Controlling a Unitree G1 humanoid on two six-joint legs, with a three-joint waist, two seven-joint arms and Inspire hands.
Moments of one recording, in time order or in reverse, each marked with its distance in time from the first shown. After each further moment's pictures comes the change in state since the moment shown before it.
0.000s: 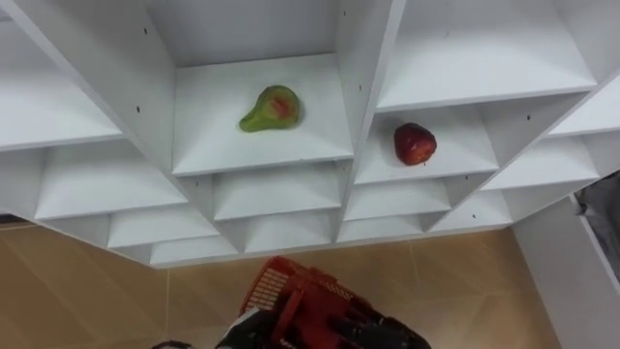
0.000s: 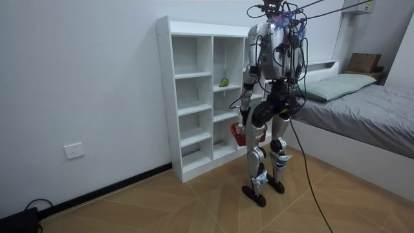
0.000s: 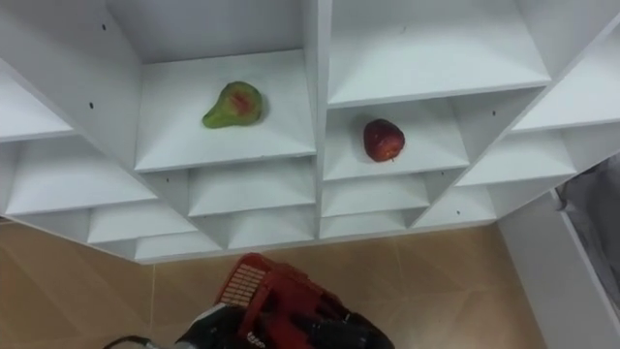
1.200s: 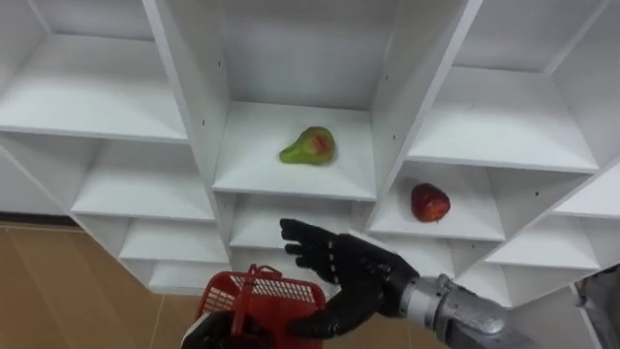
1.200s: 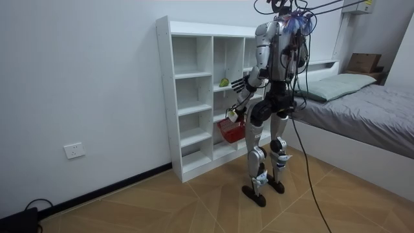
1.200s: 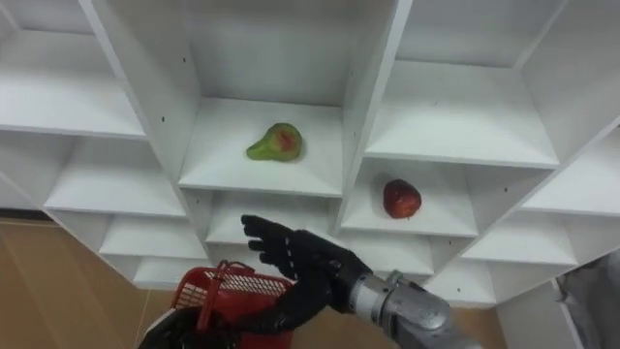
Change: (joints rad) left arm 0.099 0.048 0.187 -0.043 -0.153 -0.056 0.022; right arm 0.059 -0.202 -0.049 -0.926 -0.619 -0.016 0.124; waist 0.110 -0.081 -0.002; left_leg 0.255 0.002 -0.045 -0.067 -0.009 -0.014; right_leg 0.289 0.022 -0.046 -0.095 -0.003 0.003
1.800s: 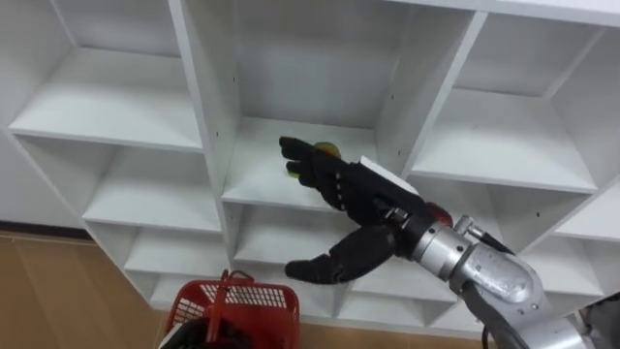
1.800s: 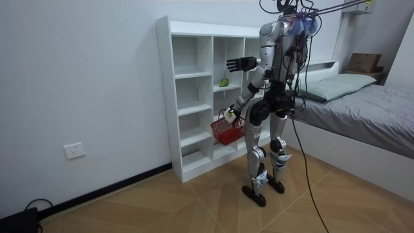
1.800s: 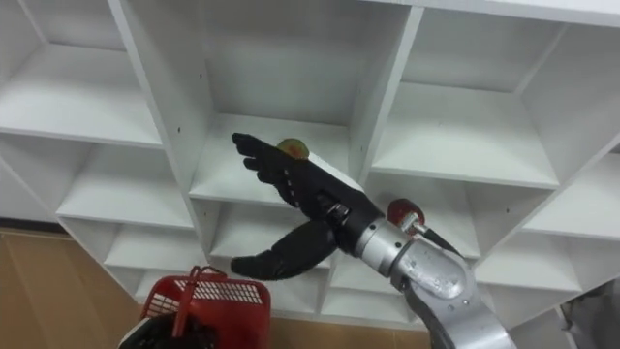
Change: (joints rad) left arm 0.060 -0.004 0.126 0.009 0.019 -0.016 -0.020; right arm -0.008 0.024 -0.142 -0.270 -0.140 -0.021 -0.068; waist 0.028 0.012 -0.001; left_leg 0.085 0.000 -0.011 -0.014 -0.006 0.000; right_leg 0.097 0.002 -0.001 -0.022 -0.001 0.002
